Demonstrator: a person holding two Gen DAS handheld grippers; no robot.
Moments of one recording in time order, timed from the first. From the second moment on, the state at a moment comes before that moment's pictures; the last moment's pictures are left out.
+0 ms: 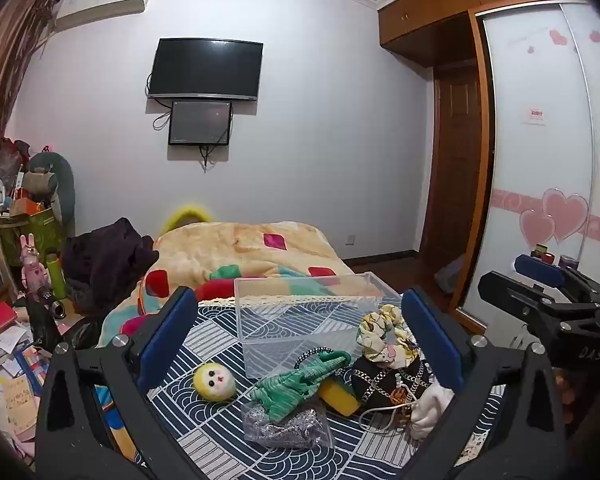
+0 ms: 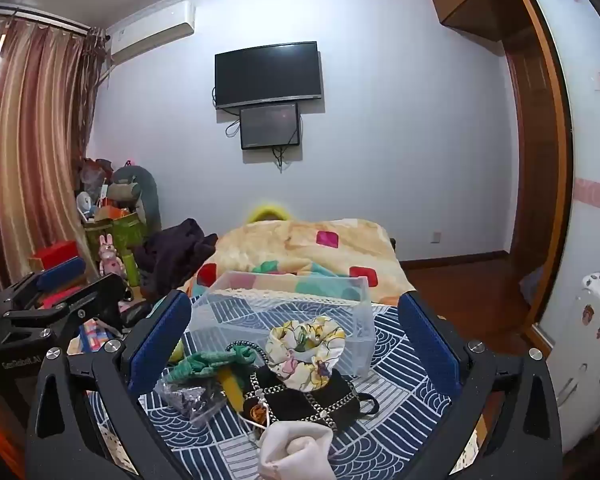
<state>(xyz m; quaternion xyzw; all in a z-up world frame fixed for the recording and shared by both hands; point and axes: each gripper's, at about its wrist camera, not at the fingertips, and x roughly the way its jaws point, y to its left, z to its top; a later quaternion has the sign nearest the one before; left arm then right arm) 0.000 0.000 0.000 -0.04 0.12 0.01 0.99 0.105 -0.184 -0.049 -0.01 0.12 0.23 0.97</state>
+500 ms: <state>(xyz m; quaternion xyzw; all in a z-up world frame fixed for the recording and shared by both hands) -0.002 -0.007 0.003 -0.03 0.11 0.01 0.99 0.104 -0.191 -0.048 0.01 0.12 0.24 0.96</state>
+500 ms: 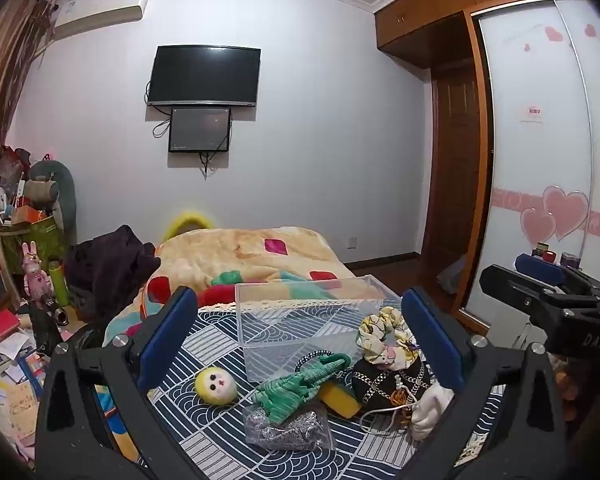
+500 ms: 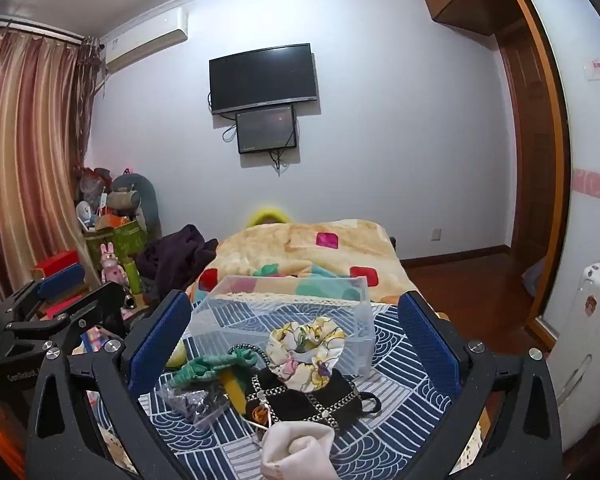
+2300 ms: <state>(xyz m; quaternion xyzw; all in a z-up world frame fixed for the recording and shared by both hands) -0.006 -0.012 0.010 -0.03 0.10 0.01 0.99 0.096 -0.190 -0.042 0.02 0.11 0.24 0.96</state>
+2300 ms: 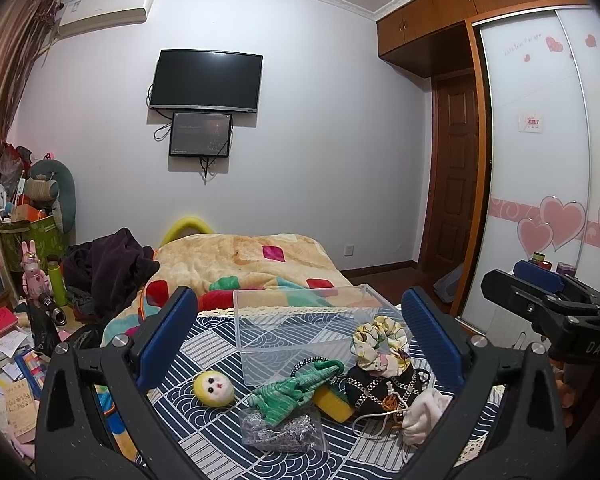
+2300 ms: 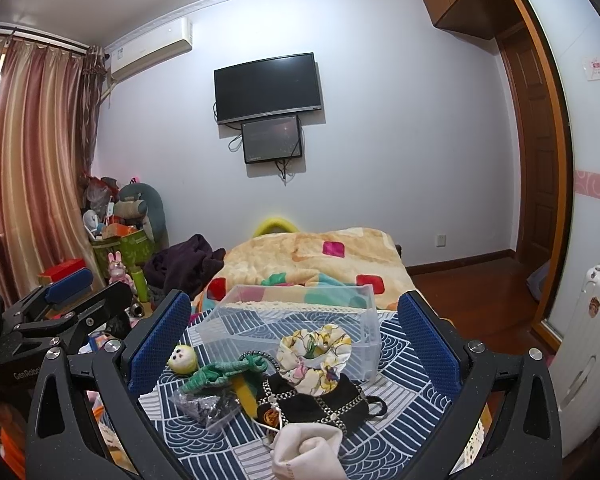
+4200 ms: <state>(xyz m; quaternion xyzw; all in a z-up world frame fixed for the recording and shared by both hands) 0.104 0.093 -0.127 -0.14 0.31 0.08 0.94 0.184 -0.171 -0.128 0.02 0.31 0.26 0.91</state>
